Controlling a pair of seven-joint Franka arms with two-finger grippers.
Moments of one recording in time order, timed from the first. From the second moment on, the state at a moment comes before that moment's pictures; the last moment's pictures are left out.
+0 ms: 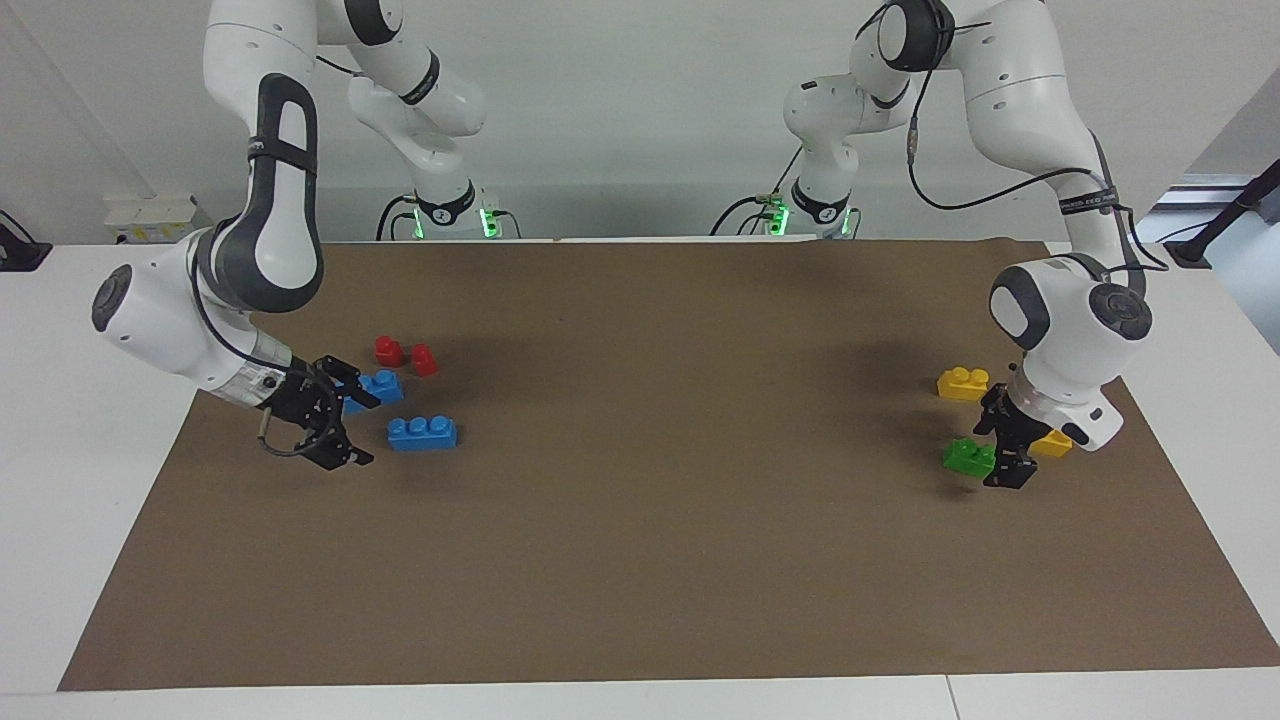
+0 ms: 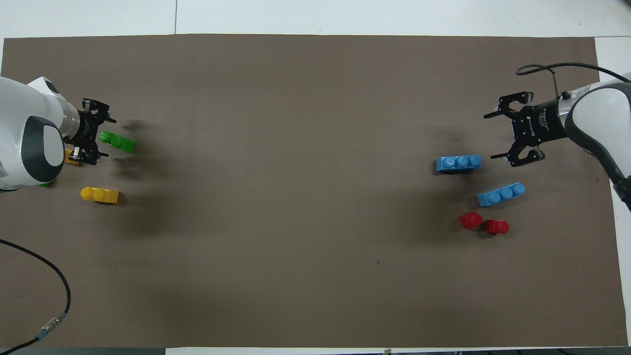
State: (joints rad) left arm 0.08 0.42 0.01 -1.80 -0.01 2.29 -1.21; right arm -0.18 0.35 0.03 -1.77 0.50 1.97 1.07
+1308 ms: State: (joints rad) left arm 0.01 0.20 -0.04 -1.75 -0.01 2.02 -1.26; right arm -0.19 0.39 0.03 -1.90 0.59 2.07 1.07
